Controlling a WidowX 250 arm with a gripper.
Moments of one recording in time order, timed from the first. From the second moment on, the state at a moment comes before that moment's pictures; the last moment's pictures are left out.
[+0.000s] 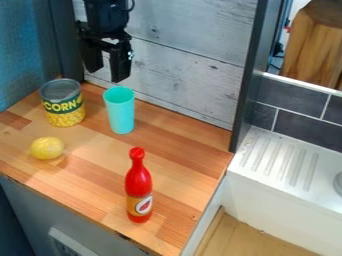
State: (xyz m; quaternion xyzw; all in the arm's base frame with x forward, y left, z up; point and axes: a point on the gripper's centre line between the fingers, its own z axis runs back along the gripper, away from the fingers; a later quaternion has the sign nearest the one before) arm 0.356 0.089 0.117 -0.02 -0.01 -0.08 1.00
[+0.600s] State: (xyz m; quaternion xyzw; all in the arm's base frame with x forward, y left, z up) arm 0.356 0.066 0.091 0.00 0.01 -0.09 1.00
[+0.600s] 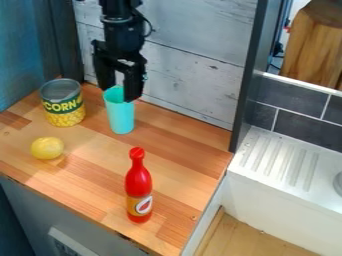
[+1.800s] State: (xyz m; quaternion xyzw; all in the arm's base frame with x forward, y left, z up) arm 0.369 0.055 0.060 0.00 0.04 -0.11 0.99
